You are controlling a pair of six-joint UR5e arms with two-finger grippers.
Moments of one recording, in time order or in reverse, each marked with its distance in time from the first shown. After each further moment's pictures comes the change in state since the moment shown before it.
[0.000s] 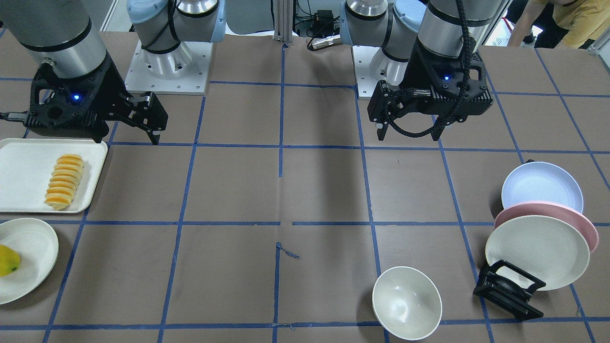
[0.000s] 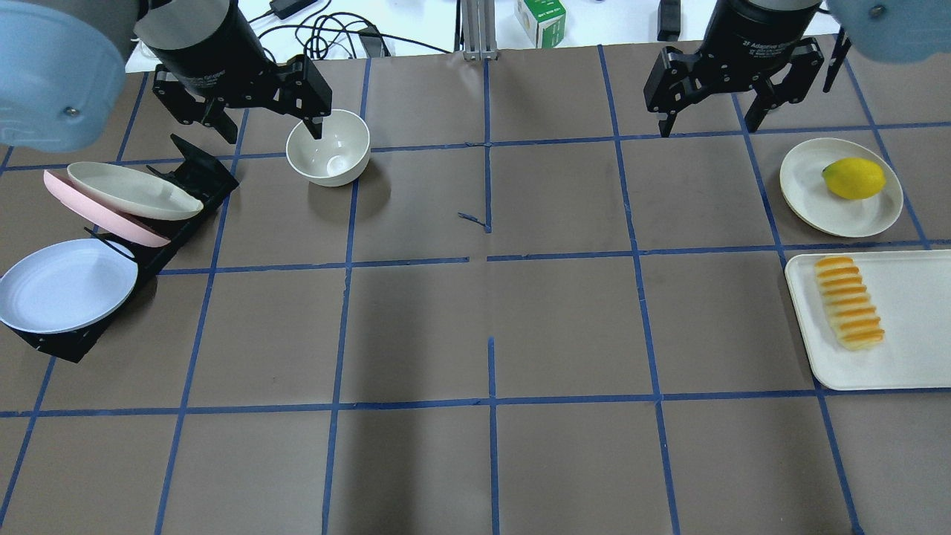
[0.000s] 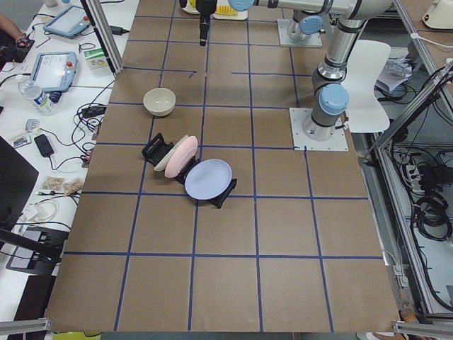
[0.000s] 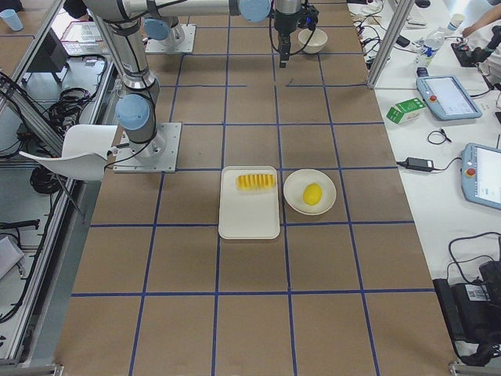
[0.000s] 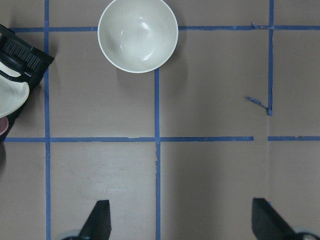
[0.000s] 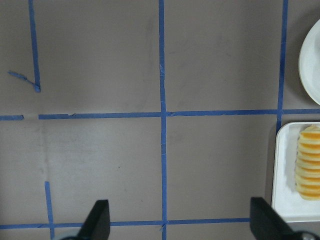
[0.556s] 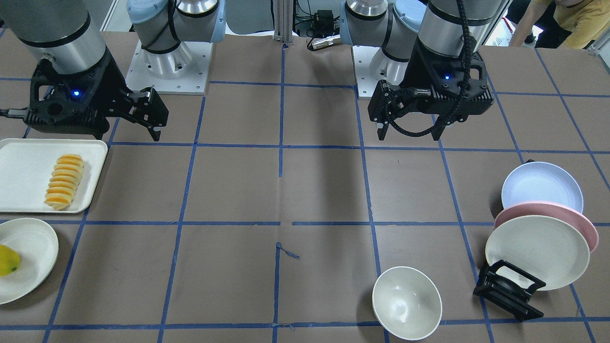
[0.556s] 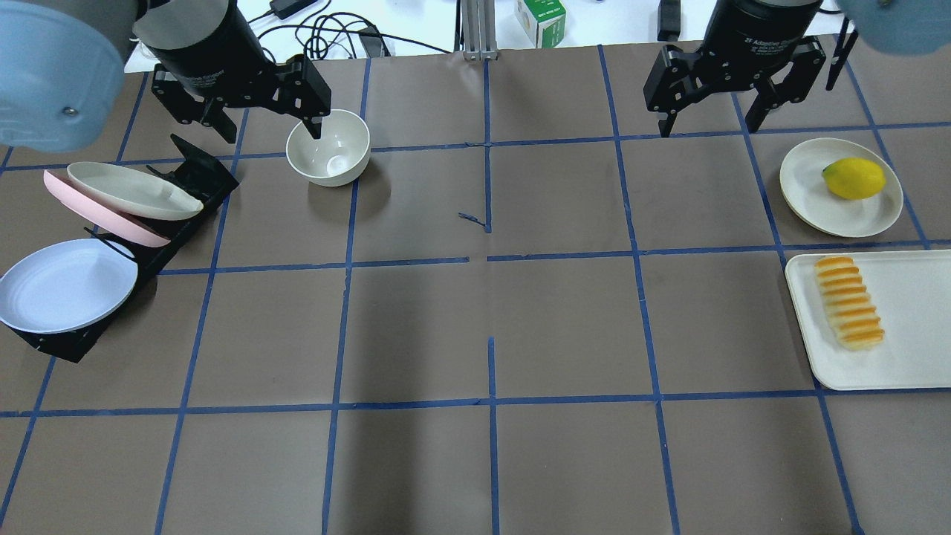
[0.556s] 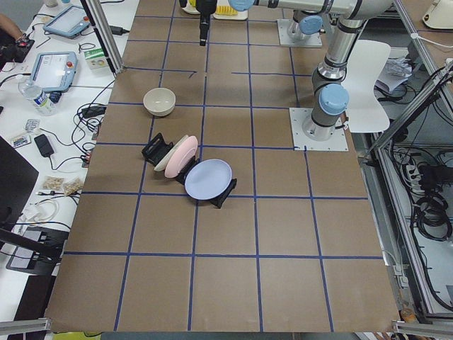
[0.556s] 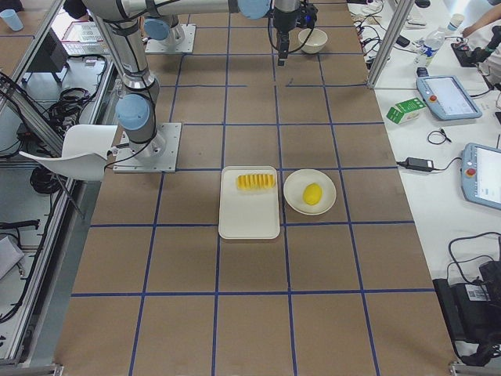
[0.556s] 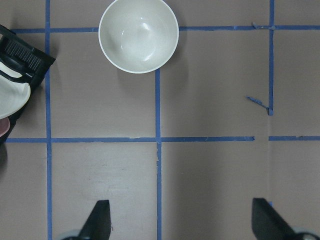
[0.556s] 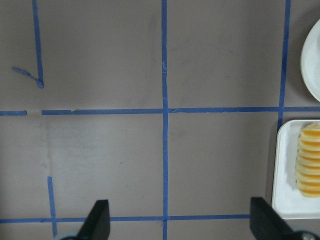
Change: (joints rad) left arm 0.000 0.001 0.001 0.000 0.000 0.002; right arm 0.001 0.000 -0.011 0.016 0.005 -0.008
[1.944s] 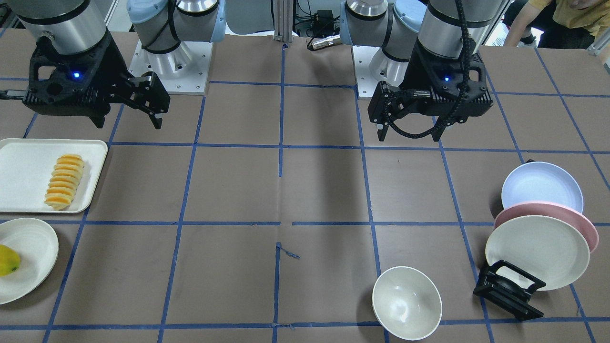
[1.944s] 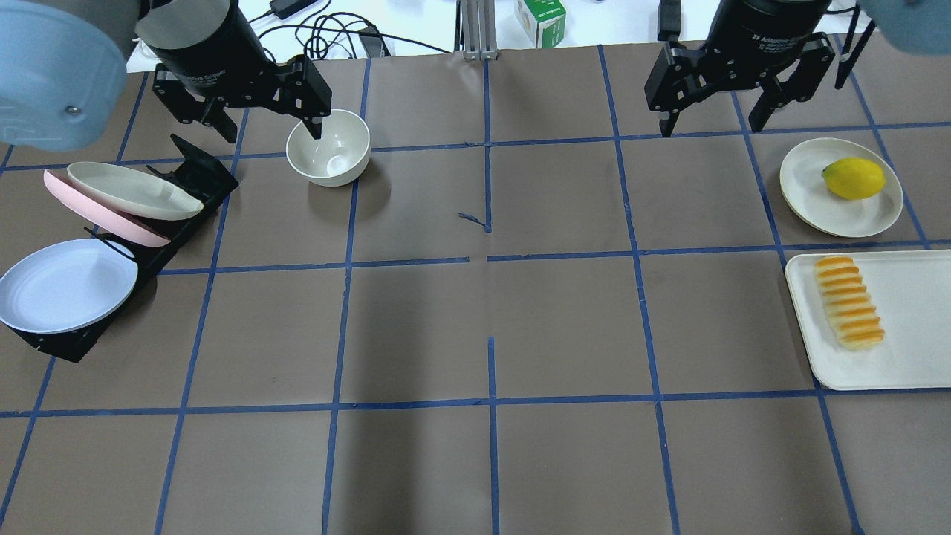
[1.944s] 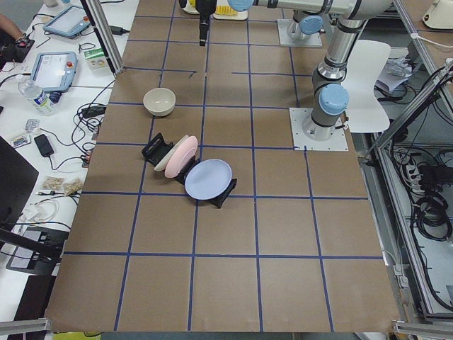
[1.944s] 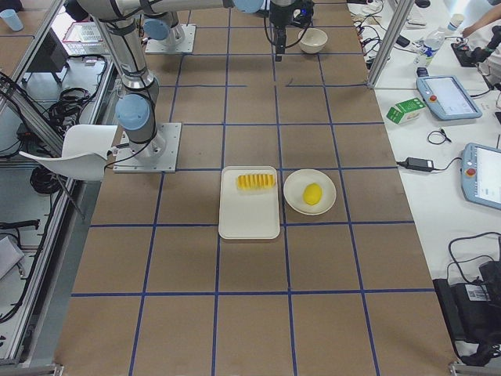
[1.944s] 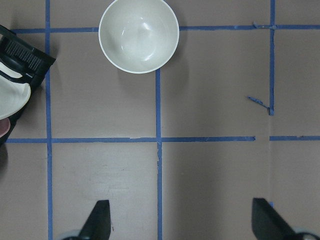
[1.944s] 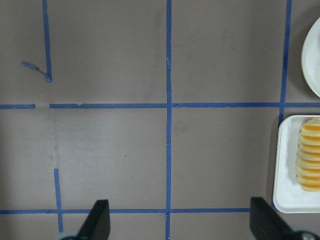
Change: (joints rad) left arm 0.000 -0.003 0.001 0.000 0.003 0.004; right arm 0.006 -0.030 -0.004 0.031 0.010 0.000
